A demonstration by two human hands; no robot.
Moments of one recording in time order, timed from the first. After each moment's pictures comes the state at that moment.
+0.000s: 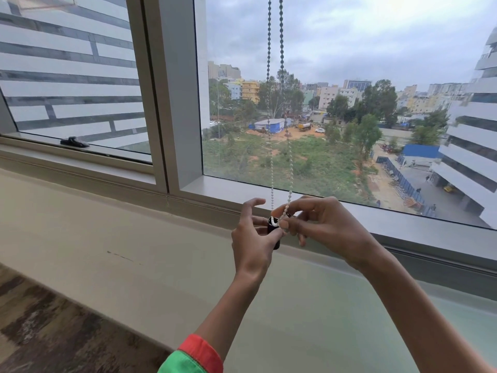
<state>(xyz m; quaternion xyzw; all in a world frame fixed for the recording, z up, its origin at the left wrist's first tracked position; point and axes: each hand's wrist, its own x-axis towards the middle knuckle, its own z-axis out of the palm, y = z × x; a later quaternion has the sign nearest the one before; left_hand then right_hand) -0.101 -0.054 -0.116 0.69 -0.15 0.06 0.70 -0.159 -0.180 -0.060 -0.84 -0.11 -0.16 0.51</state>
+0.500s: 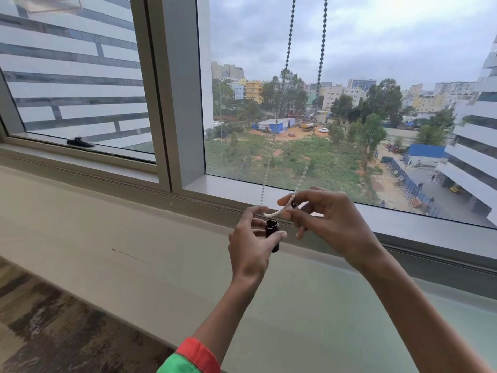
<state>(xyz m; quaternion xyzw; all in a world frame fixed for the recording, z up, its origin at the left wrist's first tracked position) -0.107 -0.051 -0.124 0.73 -0.14 0.08 0.67 -0.171 -0.175 -0.056 -0.82 -0.11 -0.24 0.50</state>
